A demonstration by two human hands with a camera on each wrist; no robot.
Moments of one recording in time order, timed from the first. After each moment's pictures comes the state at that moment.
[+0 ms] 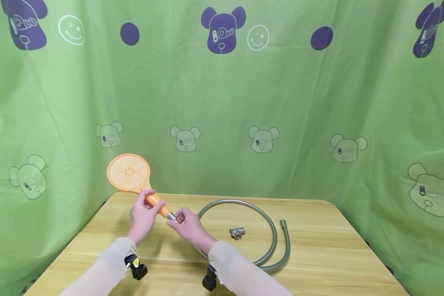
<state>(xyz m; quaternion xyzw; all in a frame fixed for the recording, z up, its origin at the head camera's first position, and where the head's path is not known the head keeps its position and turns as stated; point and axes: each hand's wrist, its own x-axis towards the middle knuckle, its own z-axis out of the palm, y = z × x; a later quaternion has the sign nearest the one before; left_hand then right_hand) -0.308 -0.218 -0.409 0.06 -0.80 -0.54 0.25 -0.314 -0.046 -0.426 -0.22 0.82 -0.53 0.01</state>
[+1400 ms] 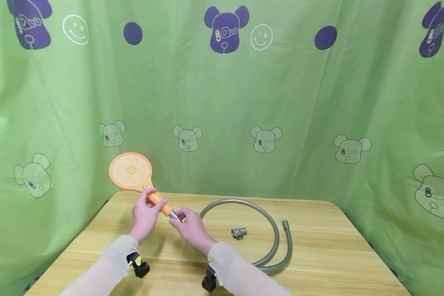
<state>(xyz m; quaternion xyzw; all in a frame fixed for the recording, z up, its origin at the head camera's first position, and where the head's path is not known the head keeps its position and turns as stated) -0.309 -0.218 -0.408 0.06 -0.79 -0.55 0.26 -0.314 -0.050 -0.426 -0.23 0.83 -0.51 -0.04</state>
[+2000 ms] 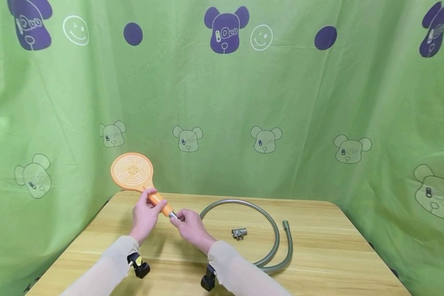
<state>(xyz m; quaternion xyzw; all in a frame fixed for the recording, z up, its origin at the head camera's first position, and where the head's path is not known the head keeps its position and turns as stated) -0.311 -0.219 -0.411 0.06 -0.80 -0.54 0.26 -0.315 -0.052 -0.424 -0.22 0.84 -0.50 -0.03</state>
